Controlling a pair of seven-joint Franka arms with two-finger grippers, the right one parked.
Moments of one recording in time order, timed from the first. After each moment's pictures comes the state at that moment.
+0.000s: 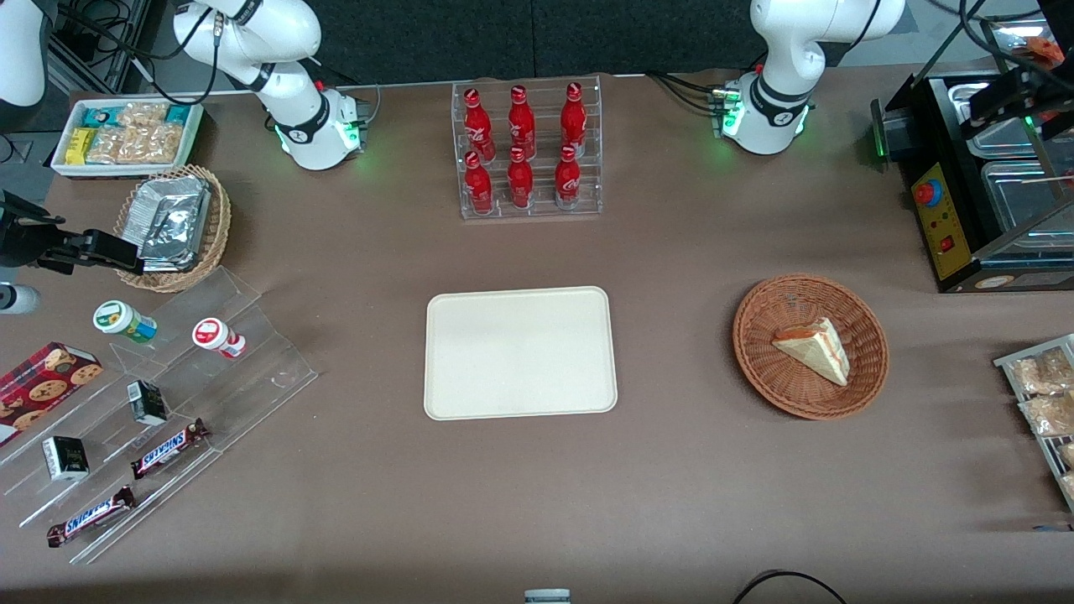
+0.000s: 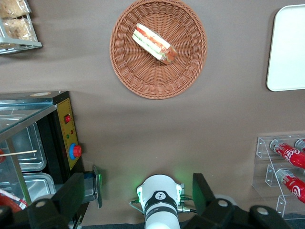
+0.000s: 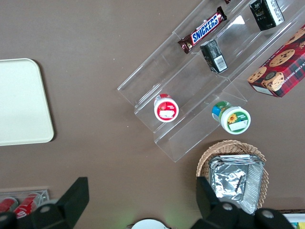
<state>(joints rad) -0.11 -0.16 0.16 -1.57 0.02 1.24 0.08</state>
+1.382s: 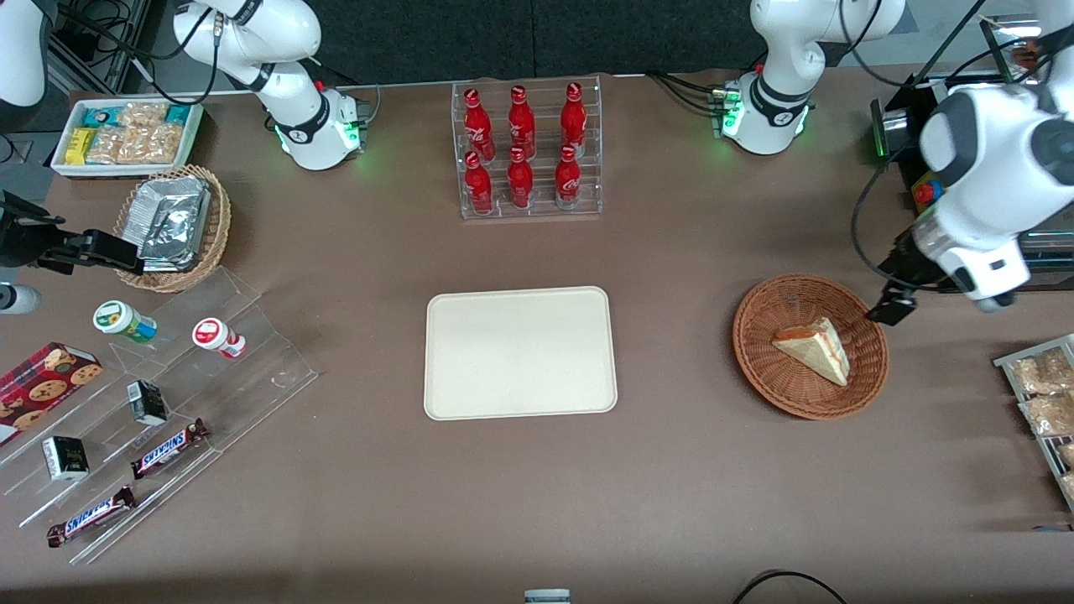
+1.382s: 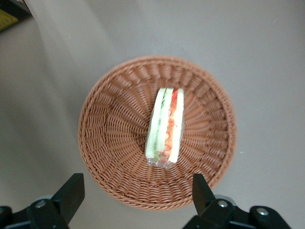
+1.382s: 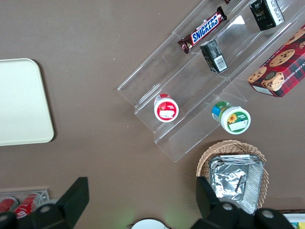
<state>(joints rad) -0.13 -0.05 0.14 -2.23 0.02 2.19 -1.12</state>
